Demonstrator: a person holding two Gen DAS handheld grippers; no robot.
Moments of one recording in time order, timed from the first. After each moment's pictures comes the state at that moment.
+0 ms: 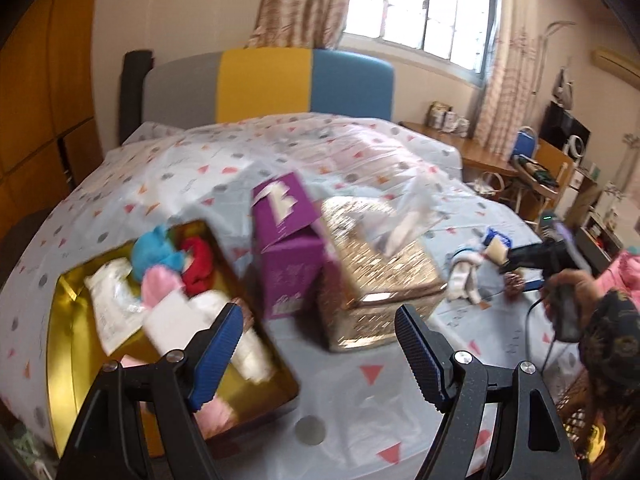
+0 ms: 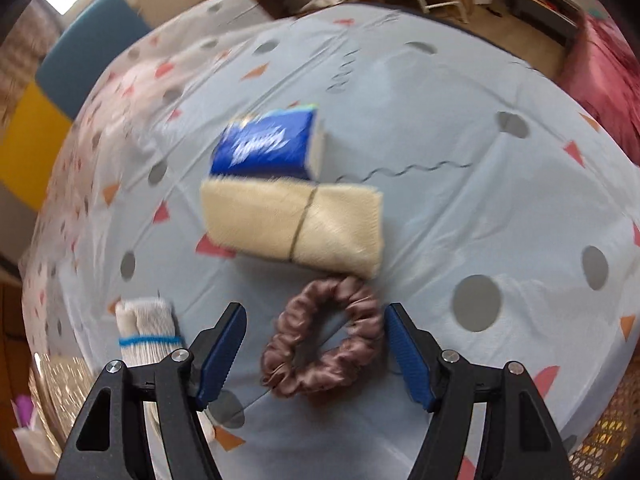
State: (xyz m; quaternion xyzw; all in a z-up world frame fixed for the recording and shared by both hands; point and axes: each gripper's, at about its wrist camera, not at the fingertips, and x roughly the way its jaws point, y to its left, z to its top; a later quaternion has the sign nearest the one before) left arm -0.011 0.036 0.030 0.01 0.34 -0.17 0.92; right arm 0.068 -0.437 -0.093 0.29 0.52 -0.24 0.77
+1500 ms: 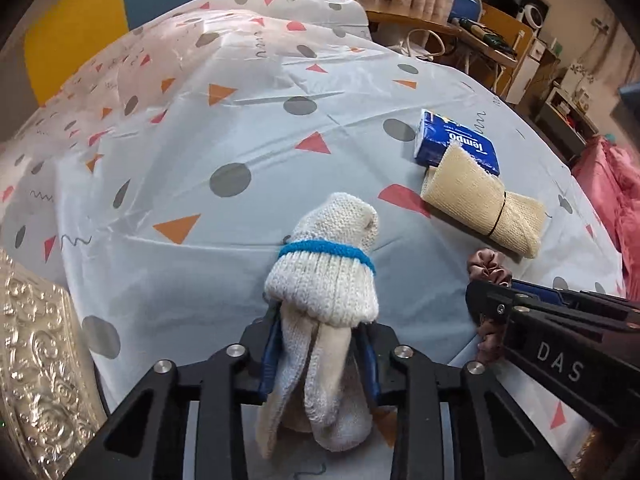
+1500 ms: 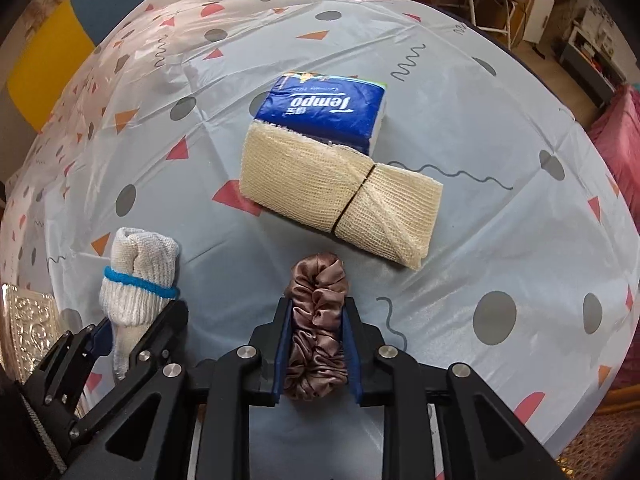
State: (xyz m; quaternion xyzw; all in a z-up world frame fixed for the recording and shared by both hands) left arm 0.133 -0.277 -0.101 0.13 0.50 -0.28 0.81; right arm 0.087 -0.419 -0.098 0.23 0.56 -0.21 0.77
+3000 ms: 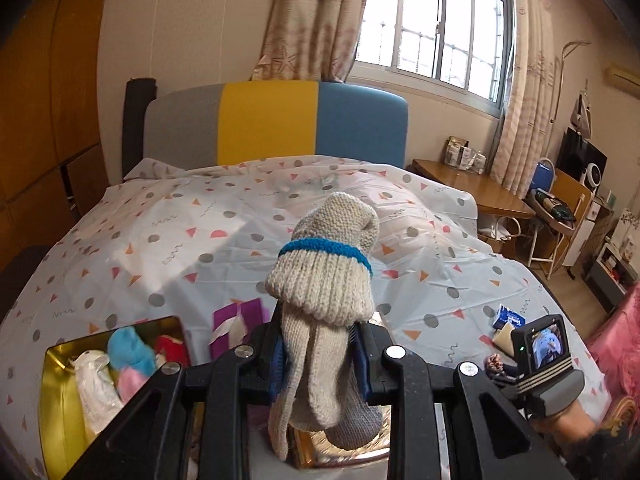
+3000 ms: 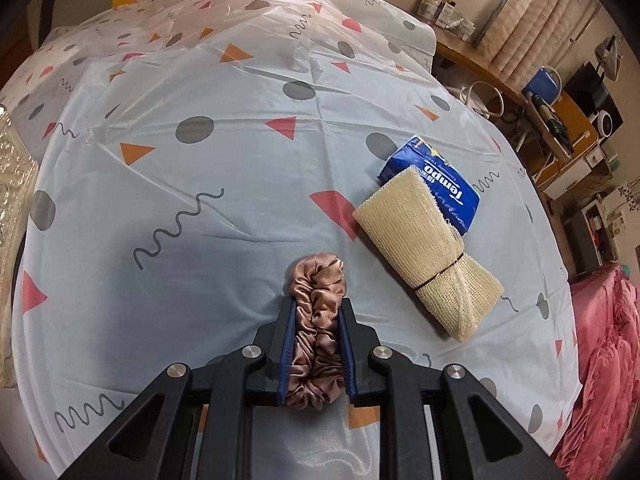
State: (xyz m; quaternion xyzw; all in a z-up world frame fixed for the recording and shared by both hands) left arm 0.083 -0.015 0.078 -0.01 0.30 -0.13 0.95; right arm 0.101 -0.317 -0.099 -0.04 0.55 -0.16 0.82
